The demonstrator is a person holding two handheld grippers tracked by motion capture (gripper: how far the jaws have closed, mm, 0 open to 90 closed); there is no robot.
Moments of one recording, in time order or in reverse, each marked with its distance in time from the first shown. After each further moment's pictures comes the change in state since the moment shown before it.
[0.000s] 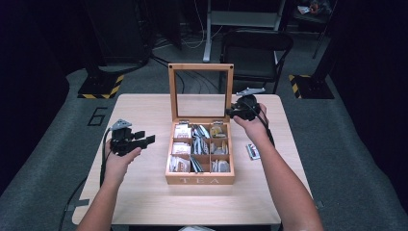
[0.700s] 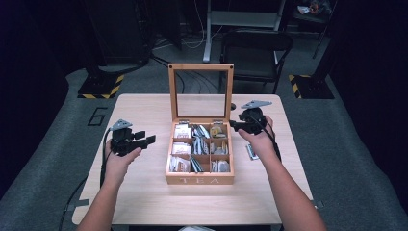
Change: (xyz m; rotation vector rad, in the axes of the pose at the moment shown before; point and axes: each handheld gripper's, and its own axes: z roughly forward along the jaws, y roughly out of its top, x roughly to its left) left arm -0.002 0.000 -0.001 0.001 -0.002 0.000; right arm 0.019 -0.028 -0.038 0.007 0.014 -0.004
